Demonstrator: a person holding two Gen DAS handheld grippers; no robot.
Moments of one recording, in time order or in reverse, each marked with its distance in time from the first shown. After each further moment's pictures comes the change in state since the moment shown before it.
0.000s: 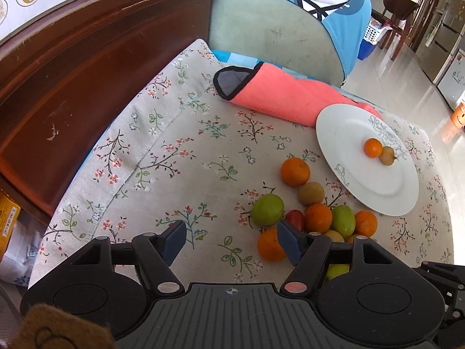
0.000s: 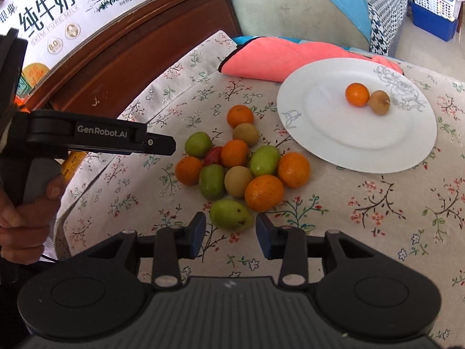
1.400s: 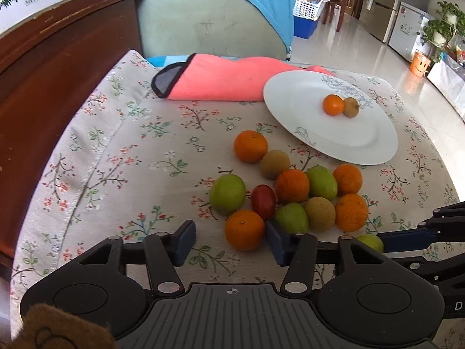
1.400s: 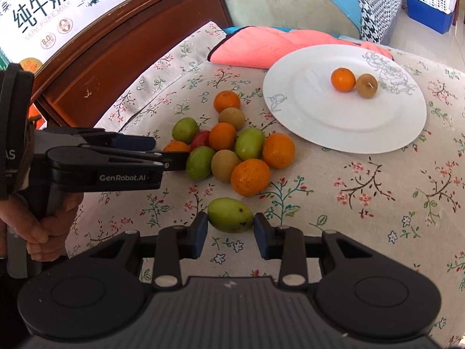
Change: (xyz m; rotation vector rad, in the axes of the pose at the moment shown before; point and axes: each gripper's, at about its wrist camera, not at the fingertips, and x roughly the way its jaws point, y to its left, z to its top) left arm 0.026 -0.027 -0.027 0.279 -0.047 -0.100; right arm -0.004 -0.016 -0.010 0.042 0.035 0.016
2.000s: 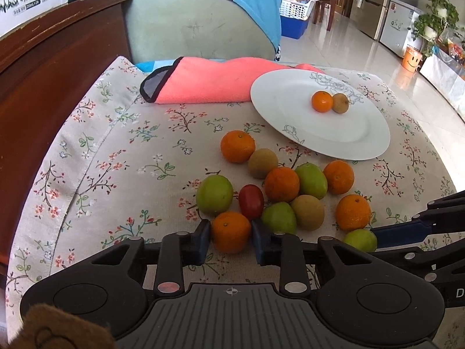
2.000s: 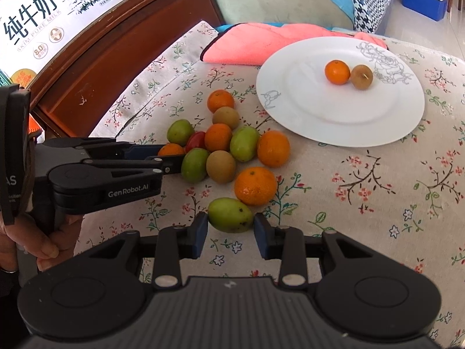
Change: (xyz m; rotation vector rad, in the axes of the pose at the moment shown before) left arm 0.001 -0.008 -0.002 0.031 -0.014 -0.006; right arm 0.000 -0.005 0.002 0.034 0.007 0.014
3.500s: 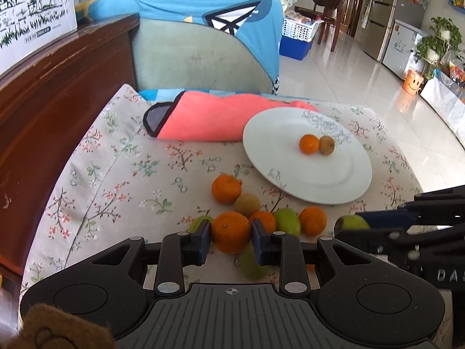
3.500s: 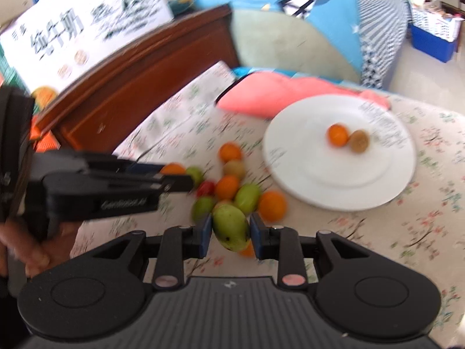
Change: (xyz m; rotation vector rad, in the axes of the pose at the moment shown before) left arm -0.034 -0.012 0.033 -0.048 -0.073 -0.002; right arm -0.036 0.000 0.029 -0.071 -0.154 -0.013
